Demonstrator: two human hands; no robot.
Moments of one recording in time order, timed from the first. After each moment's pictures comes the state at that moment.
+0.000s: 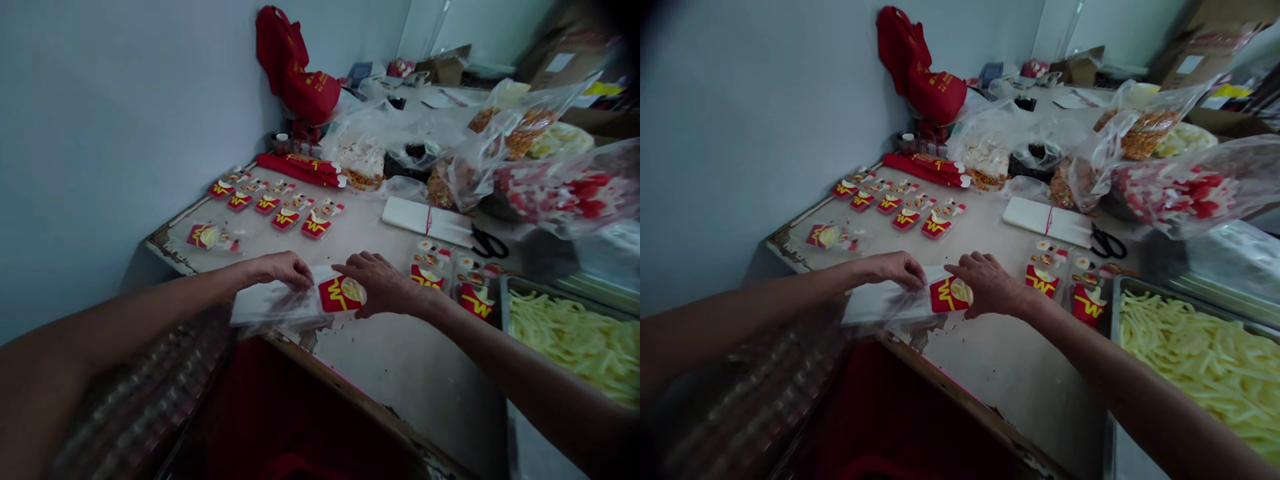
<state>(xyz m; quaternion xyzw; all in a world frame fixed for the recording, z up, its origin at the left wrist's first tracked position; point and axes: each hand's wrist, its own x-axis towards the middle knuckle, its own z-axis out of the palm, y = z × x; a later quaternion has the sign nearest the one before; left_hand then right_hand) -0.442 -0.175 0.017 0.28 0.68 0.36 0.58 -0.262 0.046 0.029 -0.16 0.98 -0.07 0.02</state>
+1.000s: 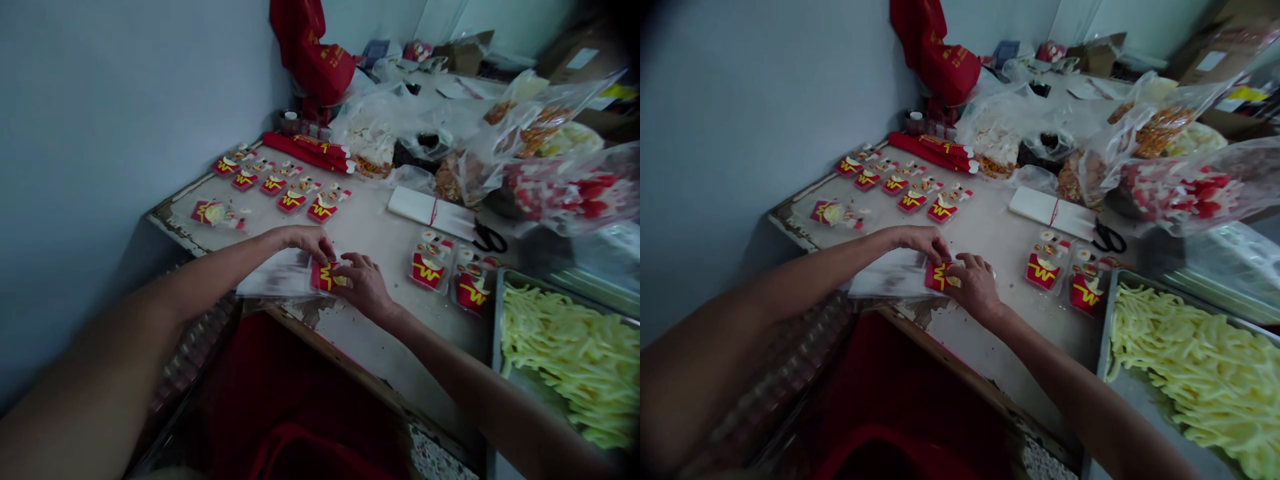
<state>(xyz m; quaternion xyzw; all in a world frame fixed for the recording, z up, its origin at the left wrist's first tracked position) -0.471 -0.121 -0.010 0.47 0.63 0.28 0.55 -0.241 -0.013 -0.016 0.01 0.98 -0.17 -0.08</state>
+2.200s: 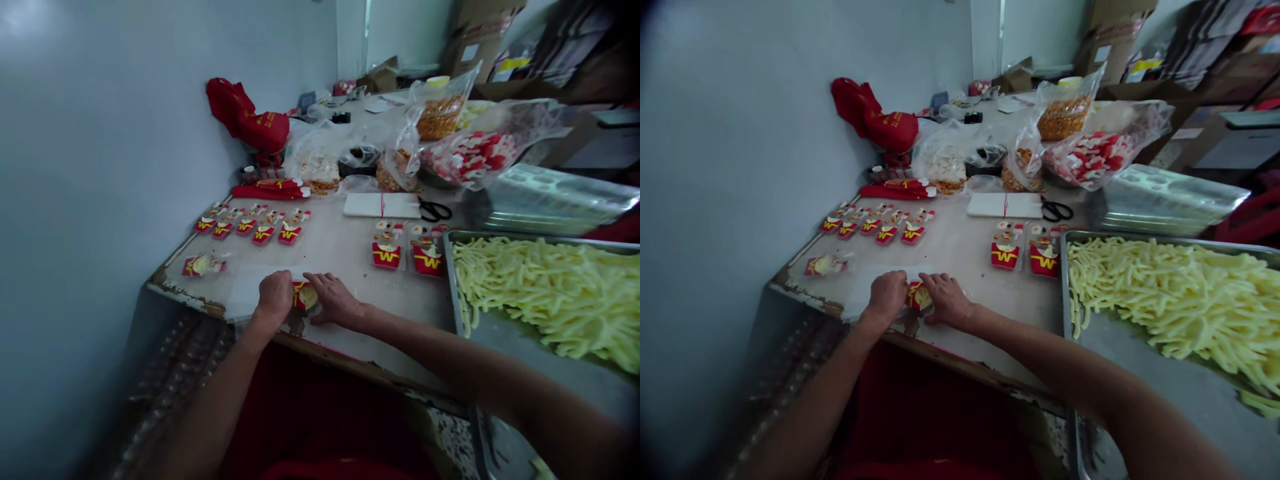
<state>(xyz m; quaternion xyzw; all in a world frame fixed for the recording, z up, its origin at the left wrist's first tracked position) -0.327 -0.164 0.018 0.36 0.93 -0.03 -0.01 -0.217 -0.028 -0.027 -0.01 0.96 -0.25 -0.07</state>
